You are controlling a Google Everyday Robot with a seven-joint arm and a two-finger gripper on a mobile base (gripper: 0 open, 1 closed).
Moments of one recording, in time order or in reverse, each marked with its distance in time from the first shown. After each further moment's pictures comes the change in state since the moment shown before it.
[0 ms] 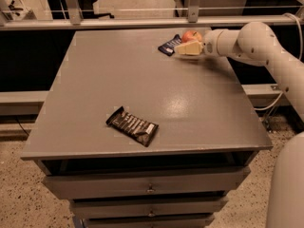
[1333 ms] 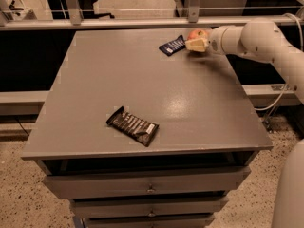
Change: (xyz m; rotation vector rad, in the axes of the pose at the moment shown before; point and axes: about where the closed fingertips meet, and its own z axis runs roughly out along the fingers) arm -0.003 -0.015 -0.024 0.098 0.046 -0.052
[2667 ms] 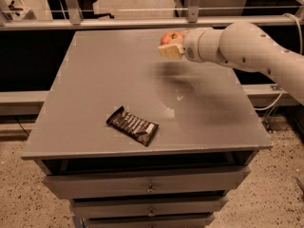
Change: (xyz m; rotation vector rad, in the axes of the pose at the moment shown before) arm -0.043 0.139 -0.041 -0.084 -0.046 -0.088
